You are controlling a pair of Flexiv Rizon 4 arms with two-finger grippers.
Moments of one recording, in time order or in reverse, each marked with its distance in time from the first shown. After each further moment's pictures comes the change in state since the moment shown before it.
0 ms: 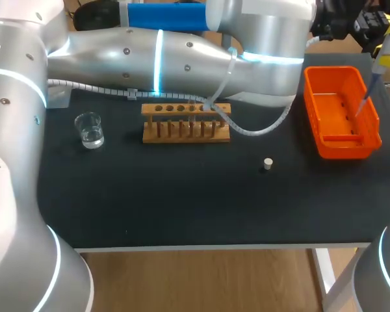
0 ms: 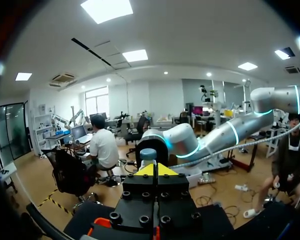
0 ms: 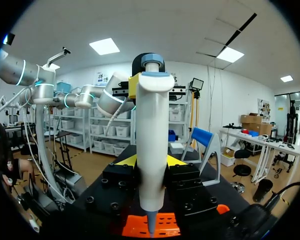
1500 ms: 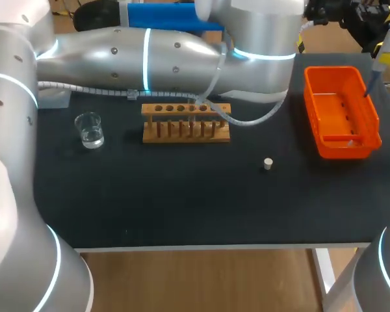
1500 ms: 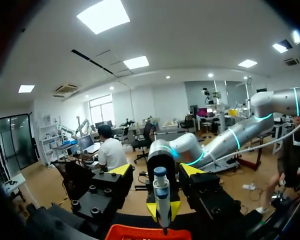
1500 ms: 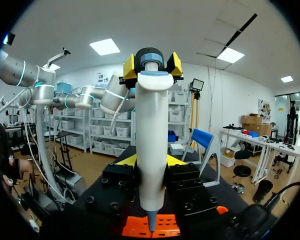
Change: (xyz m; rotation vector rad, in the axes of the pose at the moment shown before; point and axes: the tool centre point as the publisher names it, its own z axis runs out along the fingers) left arm -0.011 -0.042 -0.033 0.052 -0.045 0.065; right arm -0.001 0.005 0.000 -0.002 0.003 -0.001
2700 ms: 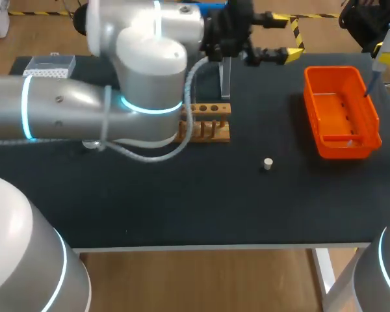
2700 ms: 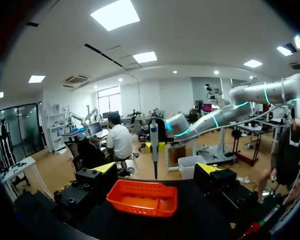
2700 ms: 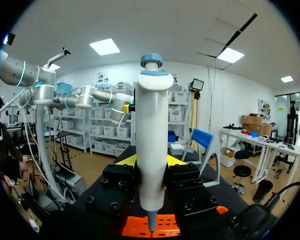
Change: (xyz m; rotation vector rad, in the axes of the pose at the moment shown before) left arm 0.032 0.071 -0.197 -0.064 -0.061 -0.044; right arm 0.000 0.000 0.000 0.000 0.000 0.000
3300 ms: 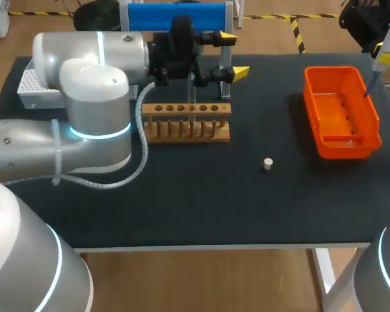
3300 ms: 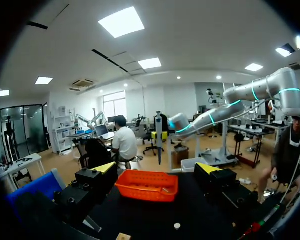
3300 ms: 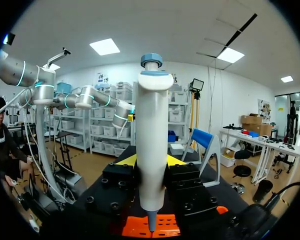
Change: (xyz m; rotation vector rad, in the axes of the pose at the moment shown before) left arm -0.004 0.047 -0.089 0.059 -0.043 -0.020; right arm 0.000 0.000 0.000 0.000 0.000 0.000
